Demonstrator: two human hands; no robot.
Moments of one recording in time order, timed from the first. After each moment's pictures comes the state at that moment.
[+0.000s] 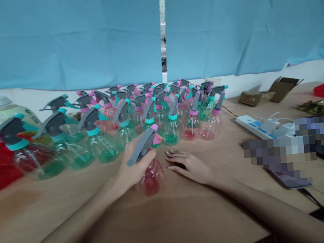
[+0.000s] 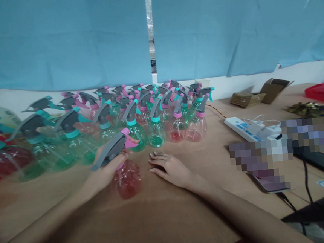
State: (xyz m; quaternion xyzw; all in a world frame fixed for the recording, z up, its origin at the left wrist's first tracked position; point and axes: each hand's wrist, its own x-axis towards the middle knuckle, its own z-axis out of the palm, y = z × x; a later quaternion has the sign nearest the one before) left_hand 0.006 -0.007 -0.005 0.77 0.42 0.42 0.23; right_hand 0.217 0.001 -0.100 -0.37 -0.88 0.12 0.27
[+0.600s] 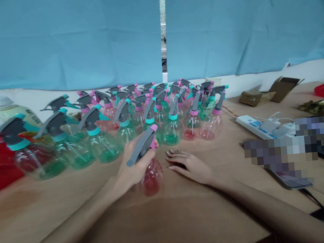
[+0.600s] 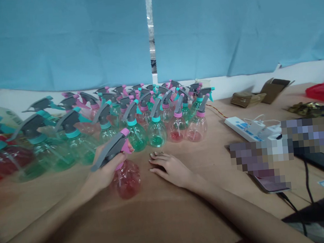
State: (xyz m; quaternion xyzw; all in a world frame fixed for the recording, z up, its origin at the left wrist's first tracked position) left_hand 0.009 -0.010 0.003 0.77 0.41 0.42 0.27; right_hand 0.217 0.001 -0.101 -0.37 -0.88 0.12 0.28
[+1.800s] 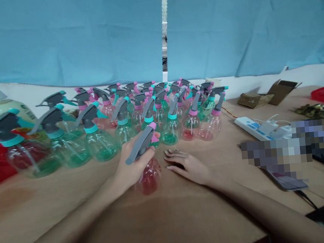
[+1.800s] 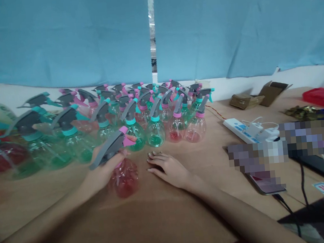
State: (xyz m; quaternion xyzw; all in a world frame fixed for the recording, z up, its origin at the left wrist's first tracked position) left_hand 0.011 -0.011 0.000 0.75 0.43 0.44 0.24; right_hand 0.218 0.001 -0.099 -0.37 -0.88 0.13 0.27
